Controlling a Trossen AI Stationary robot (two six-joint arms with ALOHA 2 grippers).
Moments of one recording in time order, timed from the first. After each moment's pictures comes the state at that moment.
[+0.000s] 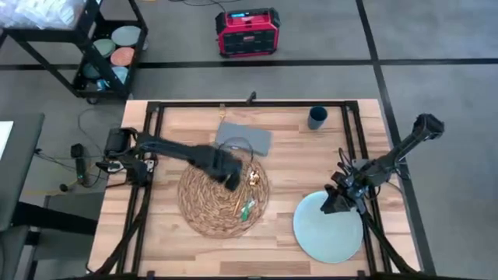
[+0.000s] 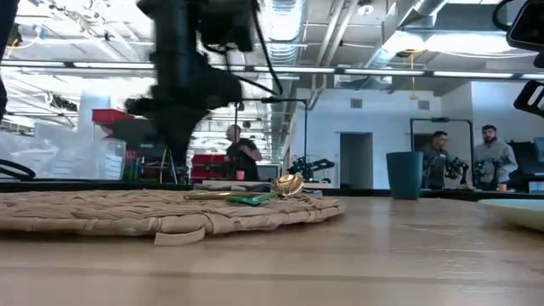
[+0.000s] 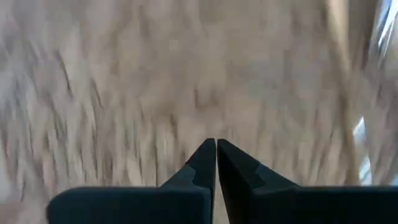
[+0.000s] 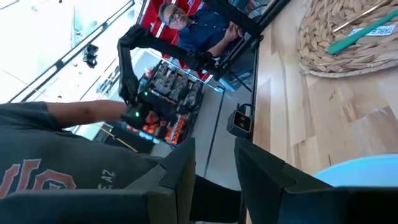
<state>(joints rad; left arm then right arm) -0.09 1.73 1.20 -0.96 -0.10 -1.00 0.66 0.44 0.03 0.40 0.10 1.02</state>
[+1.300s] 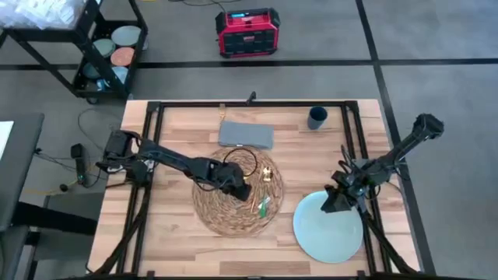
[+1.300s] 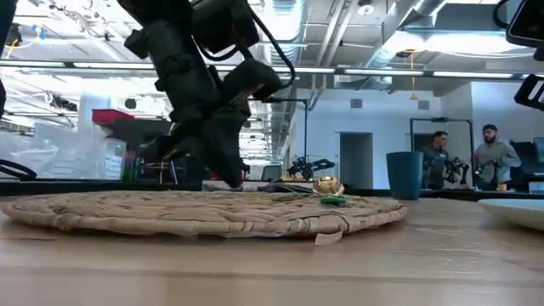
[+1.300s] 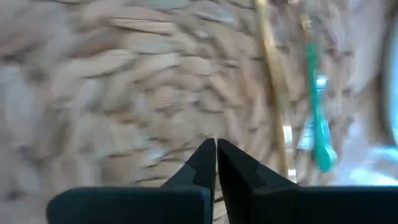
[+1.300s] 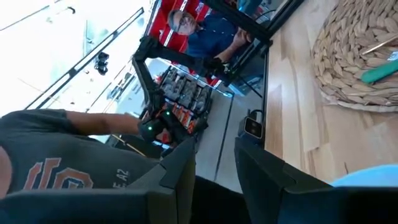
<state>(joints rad) -0.13 1.77 1.03 -0.30 -0.03 -1.23 0.66 0.44 0.03 0.45 0.11 1.04</state>
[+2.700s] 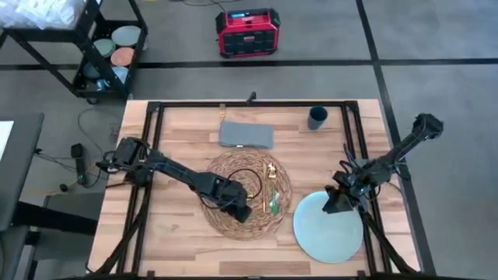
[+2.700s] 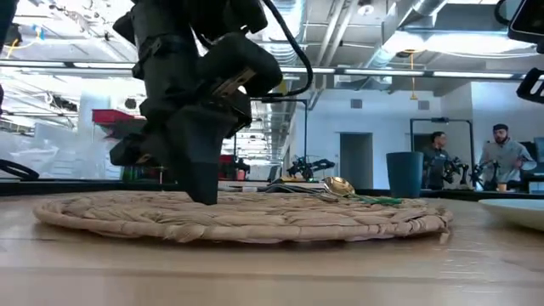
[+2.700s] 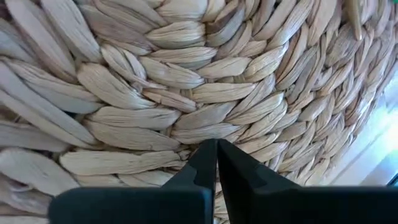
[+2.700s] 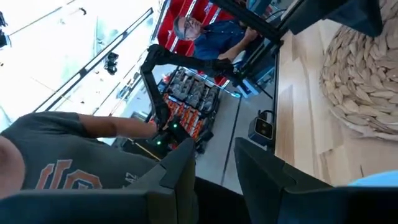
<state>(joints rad) -0.26 1.87 1.12 -0.36 0.07 -1.26 0.67 0.44 0.03 0.48 0.10 1.04</state>
